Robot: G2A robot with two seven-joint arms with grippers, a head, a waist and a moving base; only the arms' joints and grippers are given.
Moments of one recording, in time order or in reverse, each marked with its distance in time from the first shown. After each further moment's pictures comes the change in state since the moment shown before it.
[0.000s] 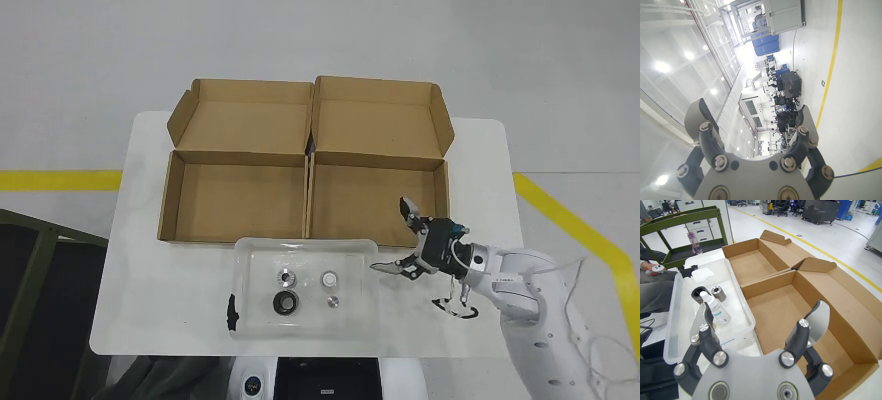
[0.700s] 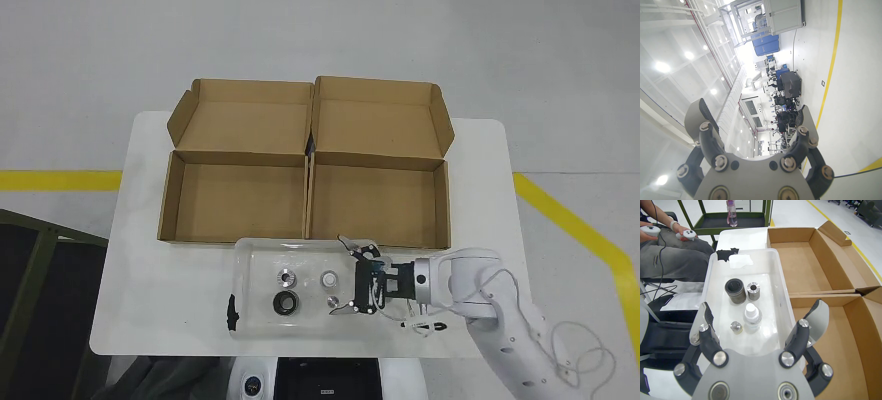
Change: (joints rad) left arm 0.000 0.000 0.000 0.000 0.000 0.000 0.000; right arm 0.110 0.056 -0.310 -0.062 -0.034 -0.001 0.170
